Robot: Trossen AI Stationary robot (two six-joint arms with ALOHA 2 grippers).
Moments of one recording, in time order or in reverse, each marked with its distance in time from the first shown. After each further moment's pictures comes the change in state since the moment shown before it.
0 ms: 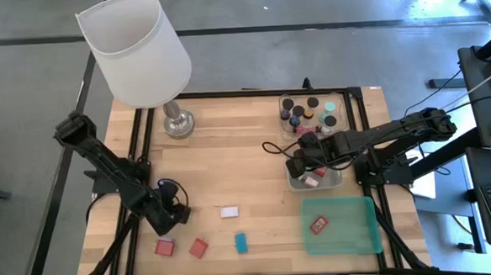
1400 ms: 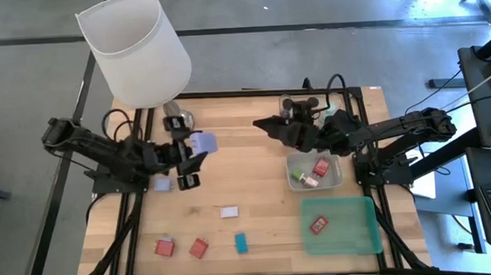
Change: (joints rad) left arm 0.529 -0.121 0.070 1.940 0.066 2.549; right arm -0.070 -0.001 0.000 1.771 -0.187 -0.304
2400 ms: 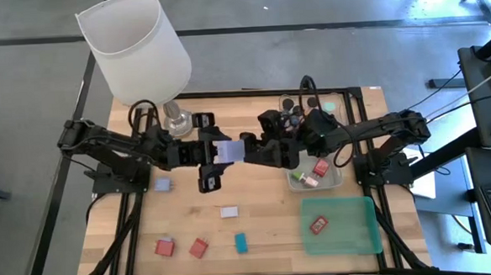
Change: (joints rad) left arm 0.106 0.227 0.297 -0.099 0.336 -0.080; right arm 0.020 0.257 0.363 -0.091 -0.396 0.094
